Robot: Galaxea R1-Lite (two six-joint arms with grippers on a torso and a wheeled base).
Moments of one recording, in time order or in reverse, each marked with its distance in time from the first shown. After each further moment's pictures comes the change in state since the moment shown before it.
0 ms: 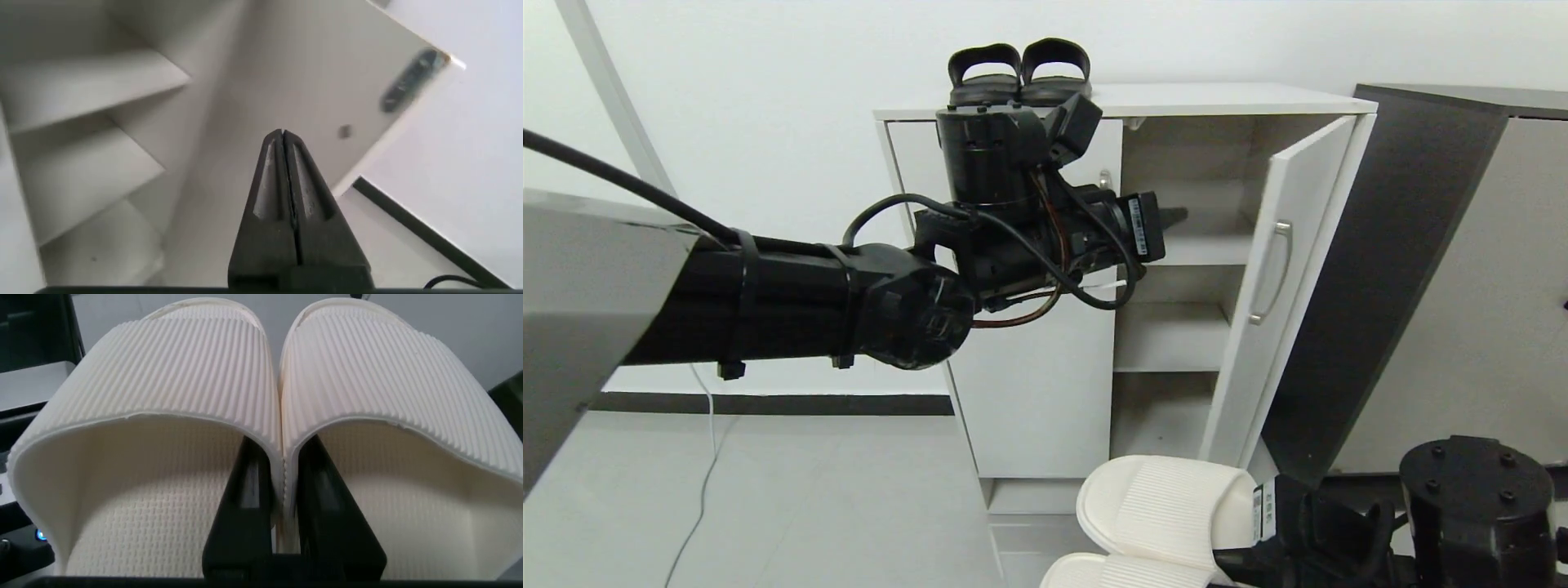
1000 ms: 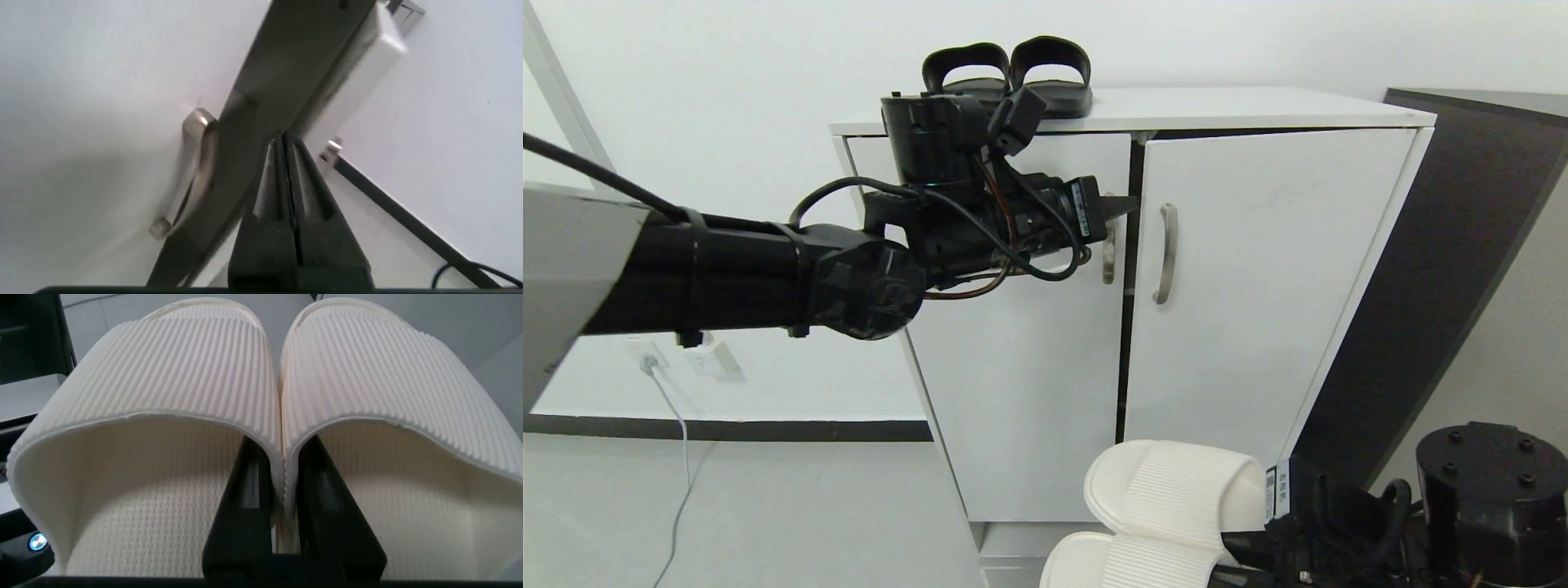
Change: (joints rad) left arm 0.107 -0.018 -0.014 0.050 -0.091 -0.015; right arm -0.024 -0.021 -0.008 0.003 0.001 0.000
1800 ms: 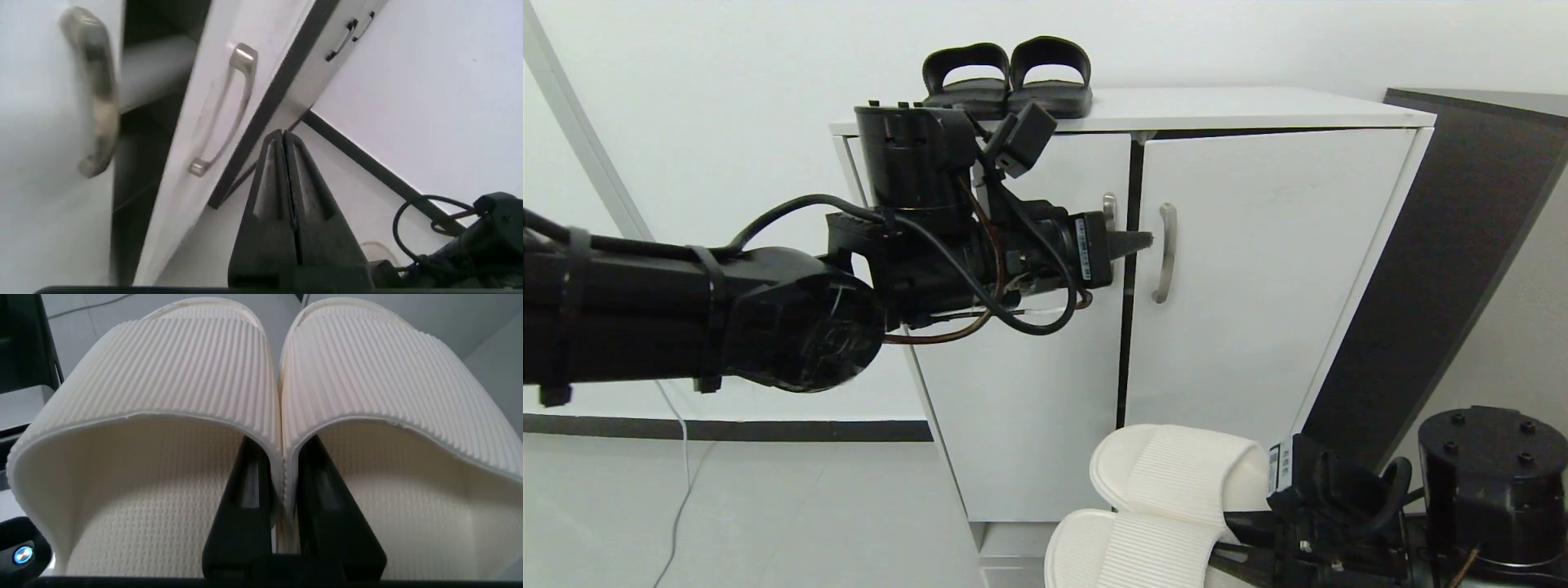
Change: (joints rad) left arm -0.053 -0.143 0.210 0.002 -0.001 0.048; right arm -0.034 0.000 -0.019 -0.001 0.007 0.000
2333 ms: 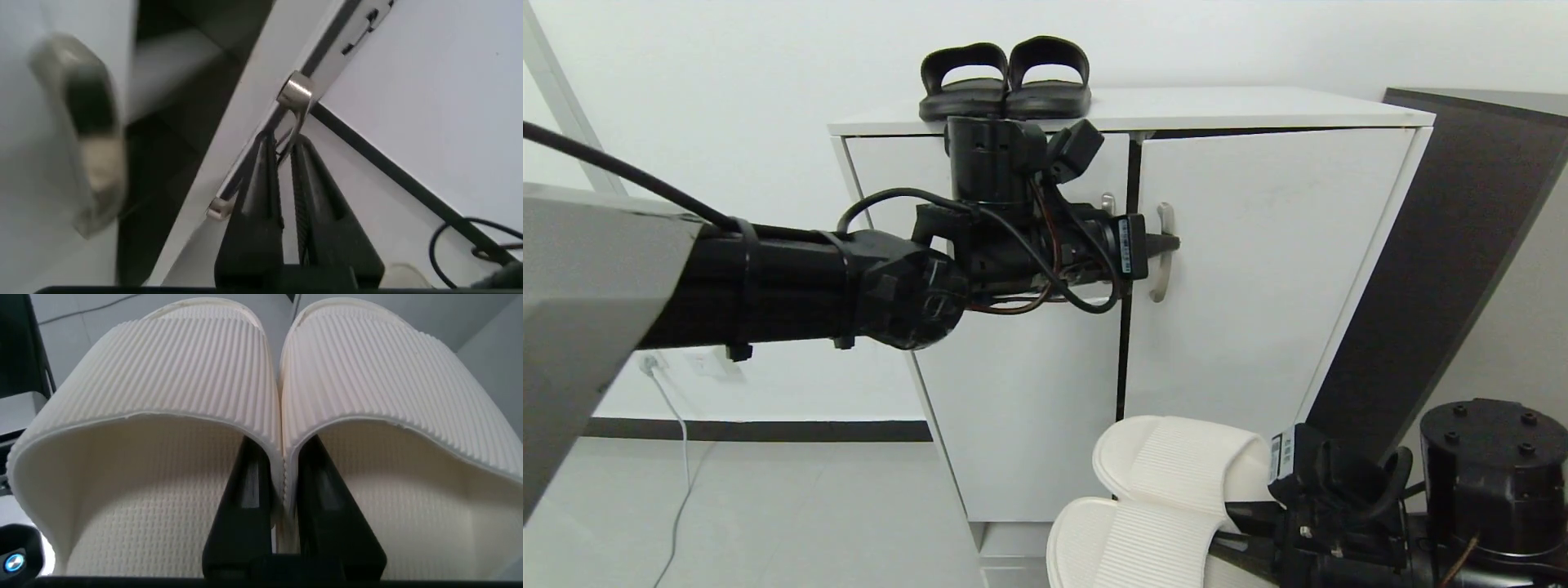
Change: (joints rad) left arm -0.004 0.170 -0.241 0.123 0.001 0.005; right arm -0.013 0.000 -0.010 0.000 -0.001 0.001
